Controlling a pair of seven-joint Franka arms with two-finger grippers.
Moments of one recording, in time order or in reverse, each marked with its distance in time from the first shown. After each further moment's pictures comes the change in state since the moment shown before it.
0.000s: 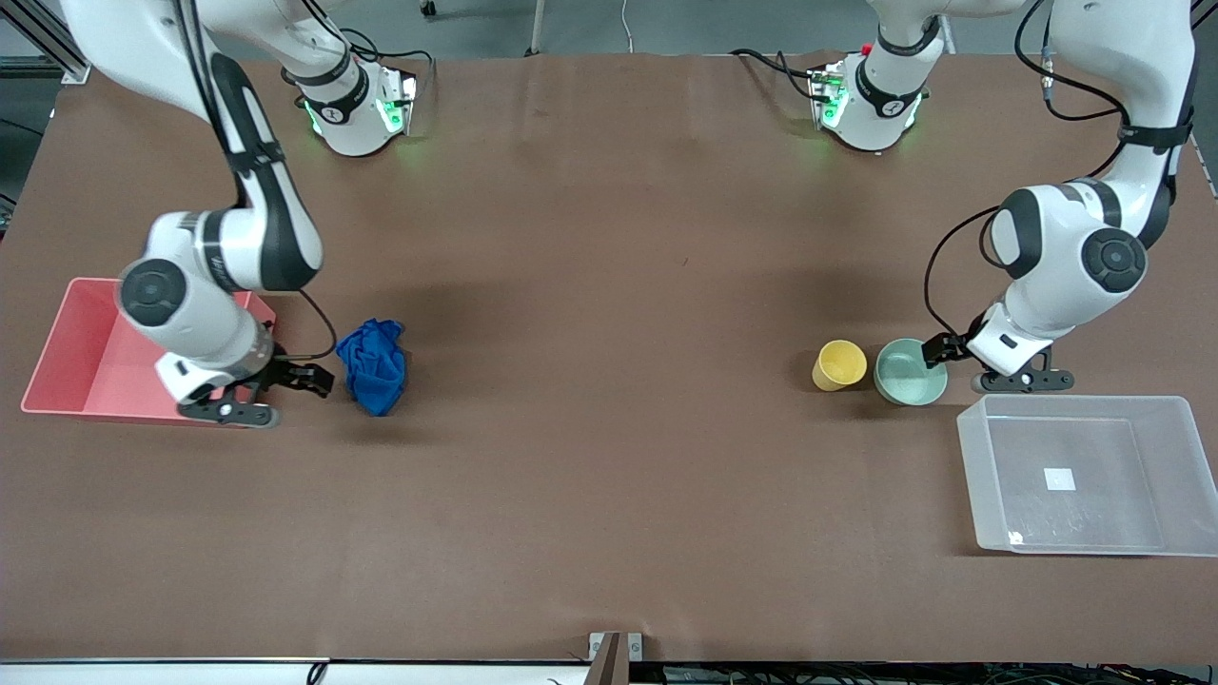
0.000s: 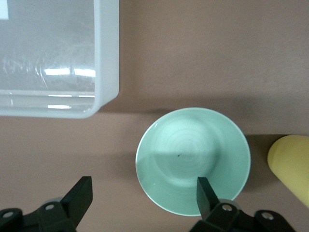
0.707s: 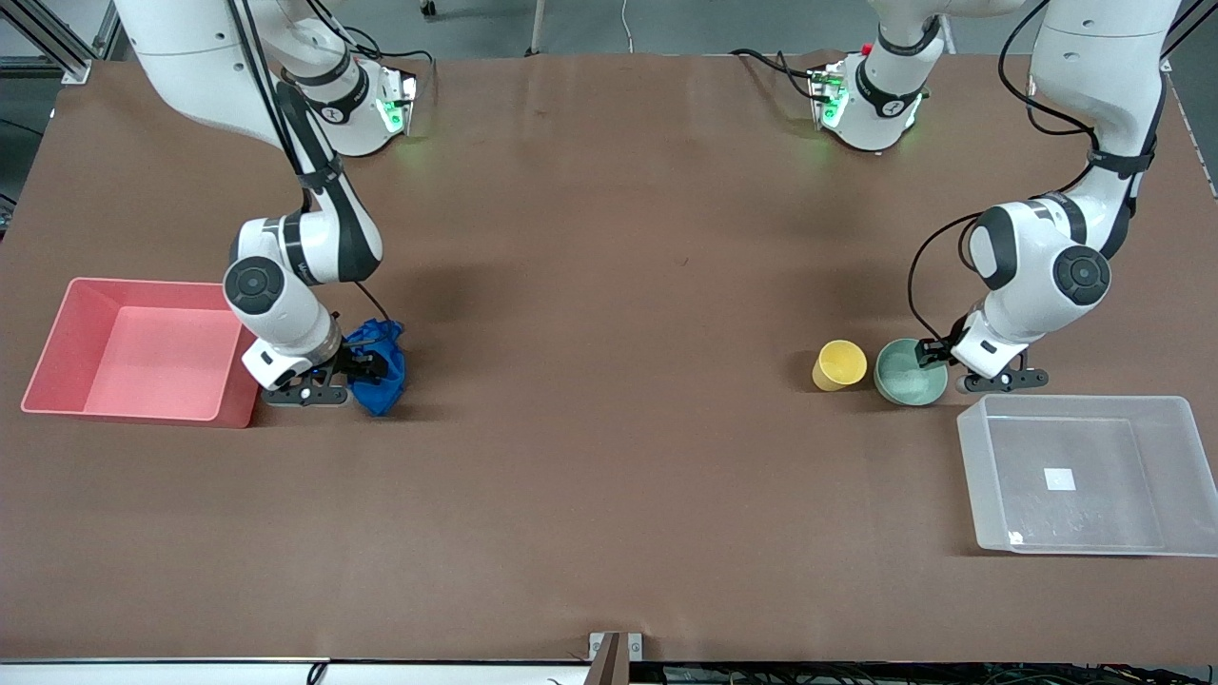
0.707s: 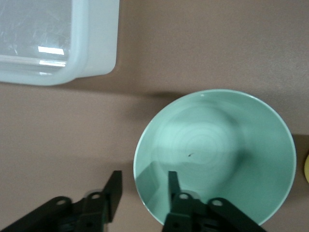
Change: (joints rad) left arm 0.006 0.085 0.003 -0.030 -0.064 0.076 0.000; right arm 0.057 0.059 0.033 -0.137 0.000 0.208 -0.003
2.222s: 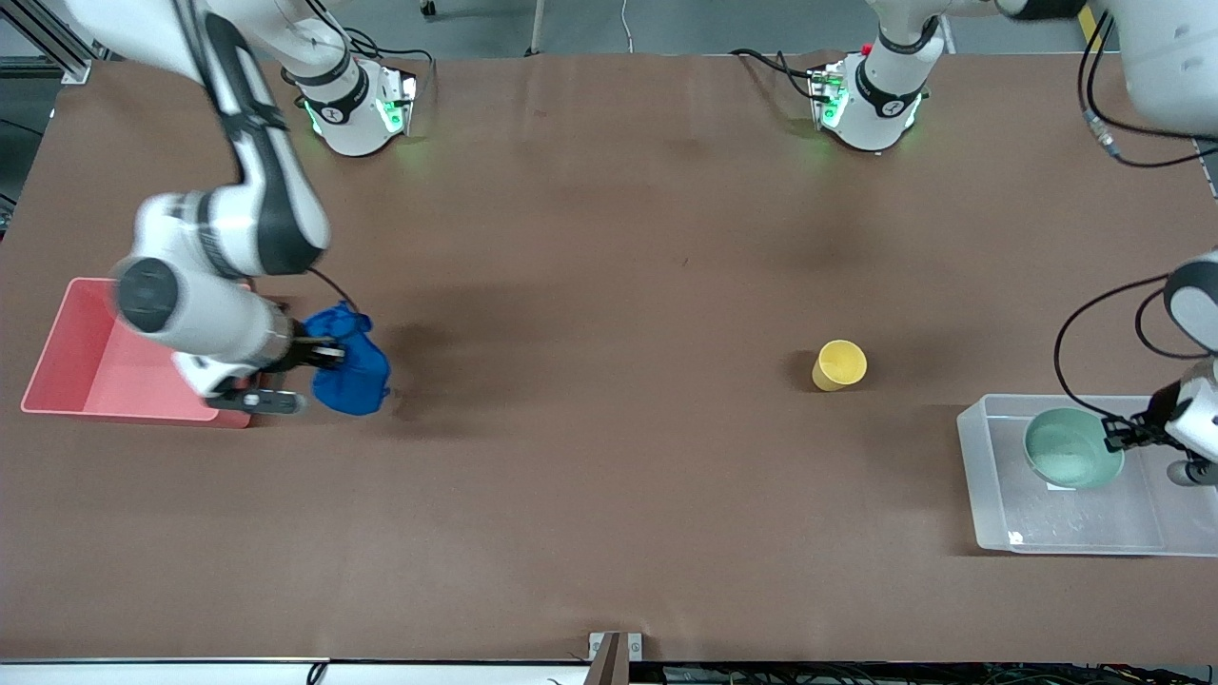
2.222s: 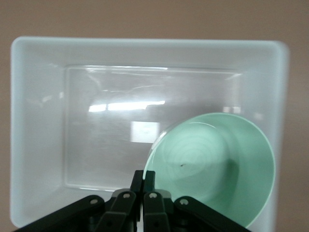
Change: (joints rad) left arm 0.037 0.299 0.290 0.770 -0.178 -0.392 0.342; right arm -0.108 -0.156 0.021 0.401 0.089 -0.721 -0.052
